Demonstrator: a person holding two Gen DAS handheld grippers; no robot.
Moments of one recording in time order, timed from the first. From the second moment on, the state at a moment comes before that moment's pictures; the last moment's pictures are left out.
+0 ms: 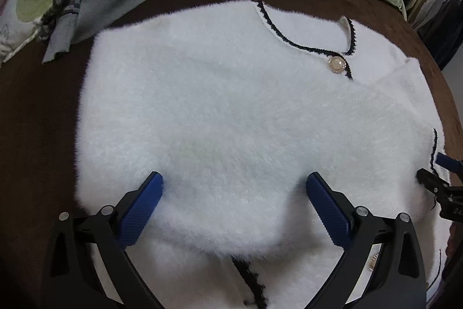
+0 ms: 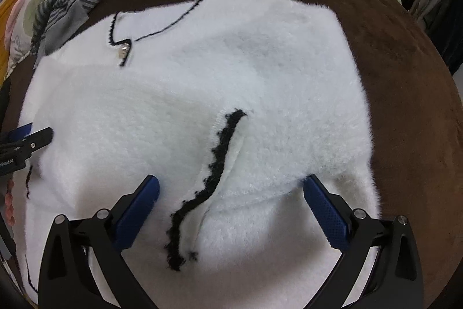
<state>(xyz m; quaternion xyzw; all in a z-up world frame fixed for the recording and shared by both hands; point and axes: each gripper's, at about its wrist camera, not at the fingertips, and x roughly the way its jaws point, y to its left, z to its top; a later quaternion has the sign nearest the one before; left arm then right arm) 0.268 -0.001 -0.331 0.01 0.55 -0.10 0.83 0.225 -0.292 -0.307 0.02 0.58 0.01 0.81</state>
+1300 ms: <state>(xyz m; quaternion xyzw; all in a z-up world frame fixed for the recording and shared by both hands) -0.001 0.114 -0.310 -0.10 0.61 -0.08 0.78 -0.011 -0.383 -0.272 0.23 0.61 0.04 0.75</state>
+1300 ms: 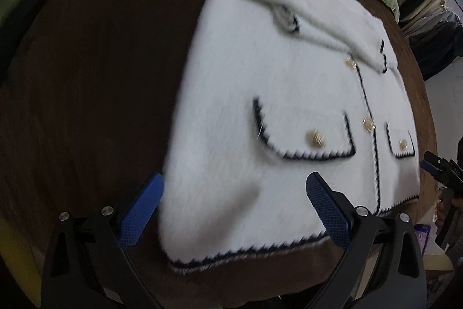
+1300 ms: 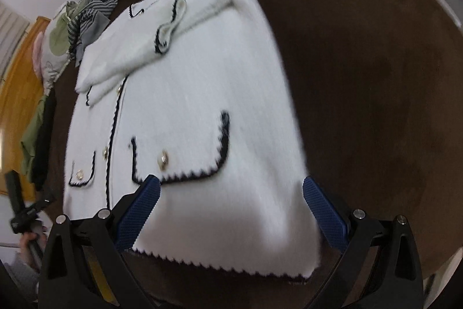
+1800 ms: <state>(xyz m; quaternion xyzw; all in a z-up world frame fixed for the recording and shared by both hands) -0.022 0.120 -0.349 -0.13 0.63 -0.07 0.76 -0.031 -0.396 -0.299 0.24 0.64 0.09 0.72</state>
